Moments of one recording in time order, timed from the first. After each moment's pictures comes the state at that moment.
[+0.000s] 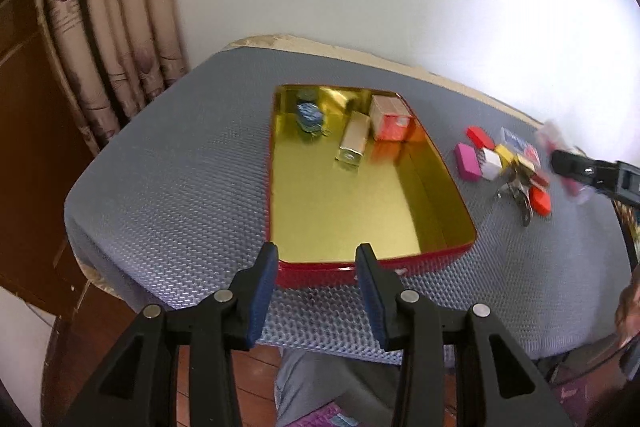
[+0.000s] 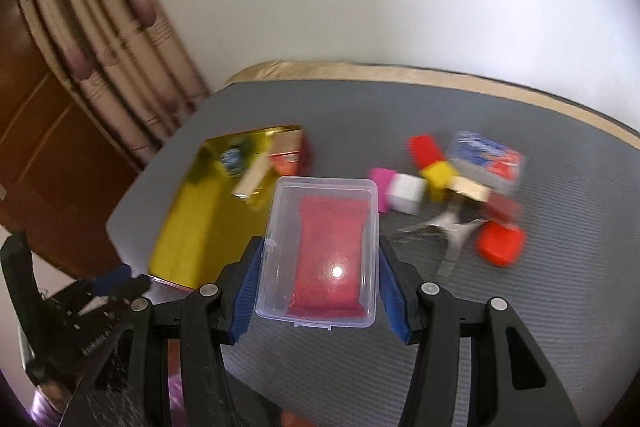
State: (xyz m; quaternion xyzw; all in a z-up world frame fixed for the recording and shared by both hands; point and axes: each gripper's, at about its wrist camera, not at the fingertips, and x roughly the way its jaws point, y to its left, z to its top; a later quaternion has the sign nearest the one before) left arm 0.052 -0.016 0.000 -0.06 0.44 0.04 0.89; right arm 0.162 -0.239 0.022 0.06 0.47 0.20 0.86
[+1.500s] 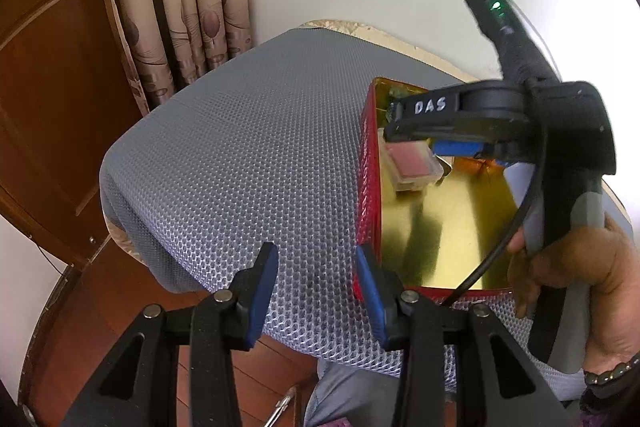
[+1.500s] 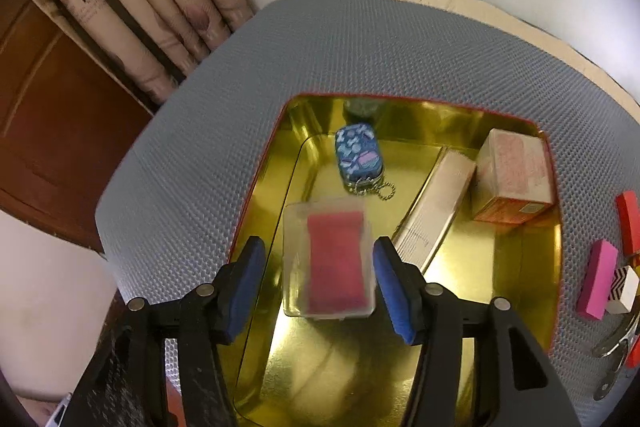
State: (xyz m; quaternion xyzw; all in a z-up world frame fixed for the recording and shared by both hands) left arm 0.060 0.041 -0.019 -0.10 0.46 0.13 0.87; right arm 0.269 -0.031 -0.063 0.00 0.56 0.25 0.79
